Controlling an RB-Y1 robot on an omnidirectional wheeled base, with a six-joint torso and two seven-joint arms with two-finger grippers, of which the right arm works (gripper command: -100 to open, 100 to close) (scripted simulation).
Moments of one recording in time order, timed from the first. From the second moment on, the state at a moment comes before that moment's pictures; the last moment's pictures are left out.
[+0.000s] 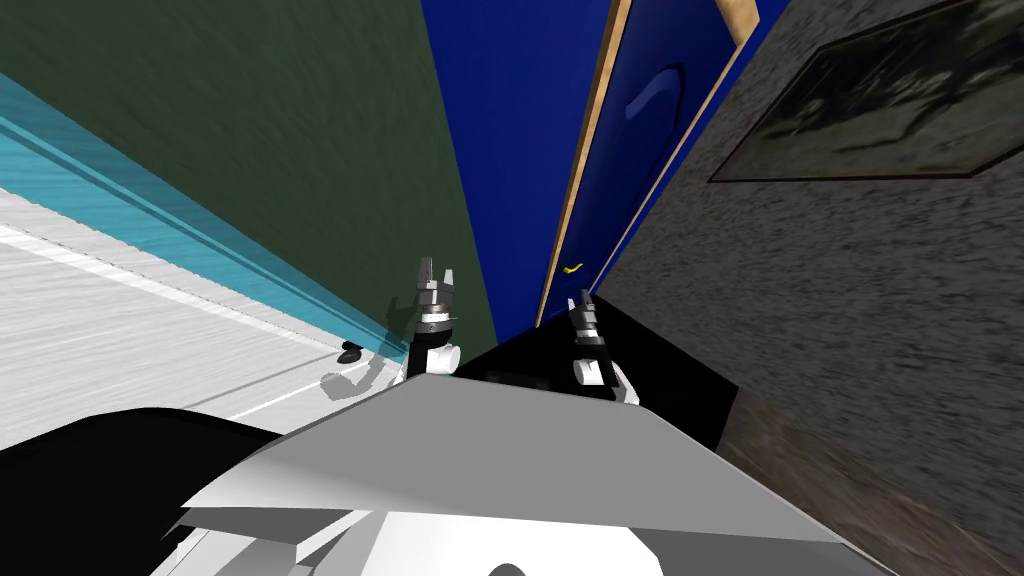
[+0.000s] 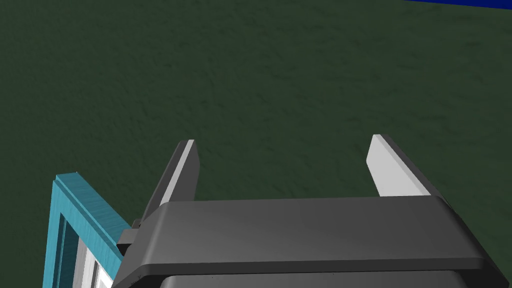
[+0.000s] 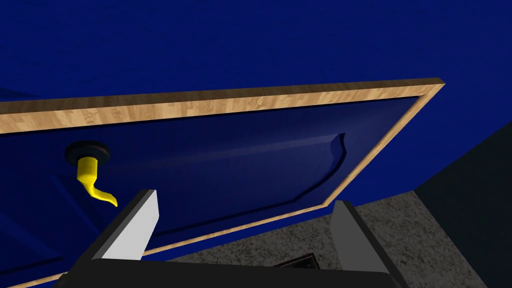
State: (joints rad) arm 0.23 -0.20 0.15 -1.67 -0.12 -0.53 -0.11
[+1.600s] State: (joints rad) arm 0.08 -0.31 0.27 -1.30 -0.15 -0.61 -0.13
